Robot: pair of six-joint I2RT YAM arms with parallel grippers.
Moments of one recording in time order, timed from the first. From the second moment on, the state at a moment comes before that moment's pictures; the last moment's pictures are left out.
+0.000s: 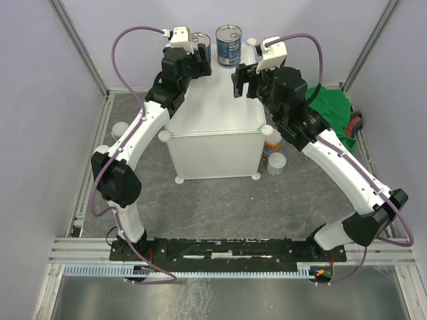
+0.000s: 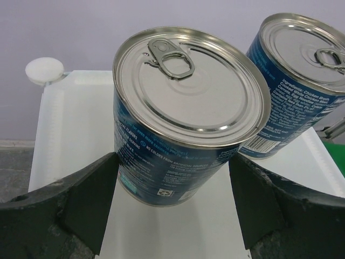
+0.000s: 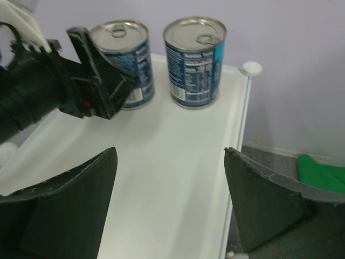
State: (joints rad) left arm -0.44 1.85 1.88 -0.11 -0.27 -0.22; right arm 0.66 1.48 1.69 -0.17 0.30 0.03
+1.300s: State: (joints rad) left arm -0.37 1.90 1.89 -0.06 -0.18 -0.24; right arm 0.48 1.08 1.12 -0.37 0.50 0.26
